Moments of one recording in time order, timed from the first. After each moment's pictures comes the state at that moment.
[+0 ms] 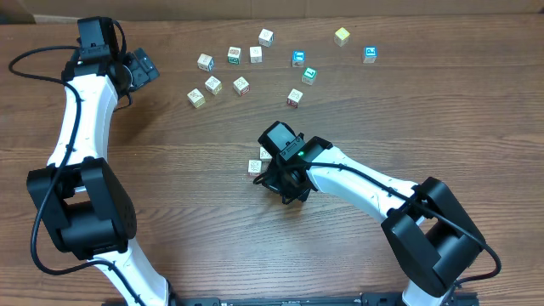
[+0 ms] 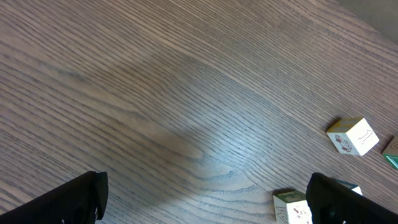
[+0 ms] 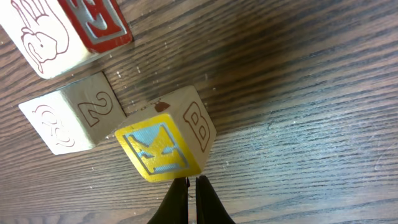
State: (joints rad) left arm 0.17 2.00 1.68 -0.68 -0.08 -0.42; right arm 0.73 1.87 1.20 -0.67 -0.14 1.17
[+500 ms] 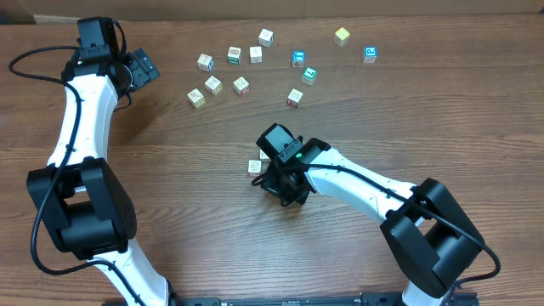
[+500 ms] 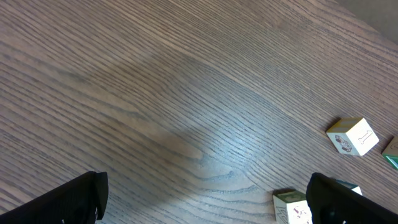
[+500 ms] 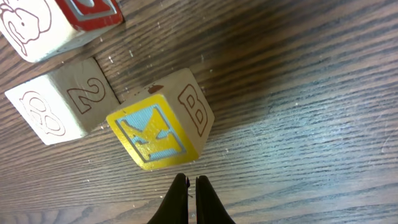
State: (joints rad) left arm 0.17 2.00 1.68 -0.68 -0.08 -0.42; right arm 0.75 1.87 1.20 -0.69 -0.16 1.20
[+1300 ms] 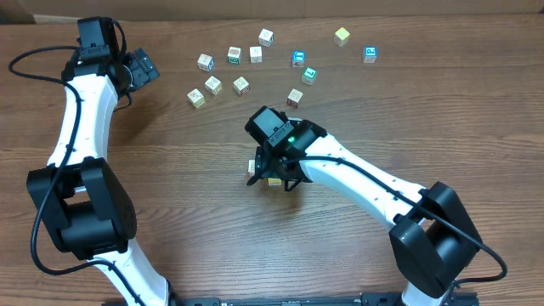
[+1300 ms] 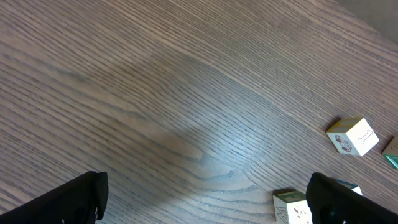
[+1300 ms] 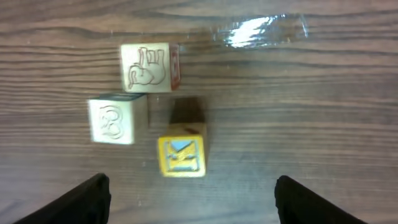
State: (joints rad) left arm 0.17 2.00 1.68 -0.68 -0.08 -0.42; right arm 0.76 1.88 1.40 -0.89 0.08 0.81
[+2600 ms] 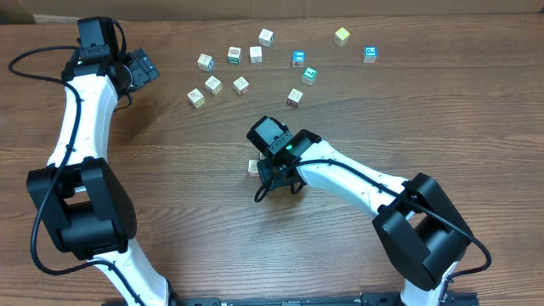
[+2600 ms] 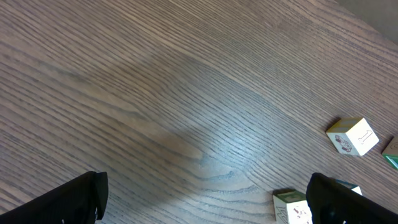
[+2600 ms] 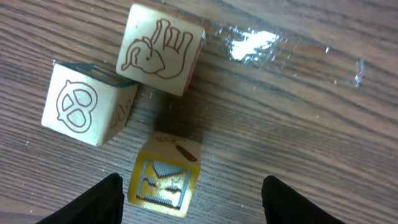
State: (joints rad) left arm 0.17 2.00 1.68 -0.68 -0.08 -0.42; right arm 0.76 1.93 1.32 -0.76 0.08 0.44
